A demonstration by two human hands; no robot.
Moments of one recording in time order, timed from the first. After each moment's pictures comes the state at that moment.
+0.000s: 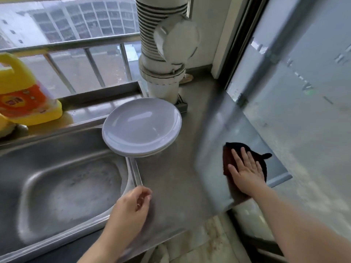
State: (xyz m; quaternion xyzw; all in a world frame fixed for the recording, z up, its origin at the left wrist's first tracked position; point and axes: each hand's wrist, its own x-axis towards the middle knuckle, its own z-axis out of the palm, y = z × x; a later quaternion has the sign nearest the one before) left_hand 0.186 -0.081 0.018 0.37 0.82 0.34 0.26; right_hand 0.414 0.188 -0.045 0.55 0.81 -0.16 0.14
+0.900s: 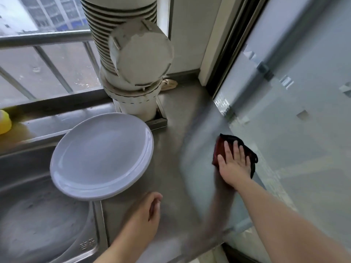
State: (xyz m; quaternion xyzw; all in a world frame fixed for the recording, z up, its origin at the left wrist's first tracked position) left_hand 0.215 0.037 -0.010 0.41 0.81 0.34 0.26; right_hand 0.377 0.296 -0.042 0.60 0.77 -0.14 0.15
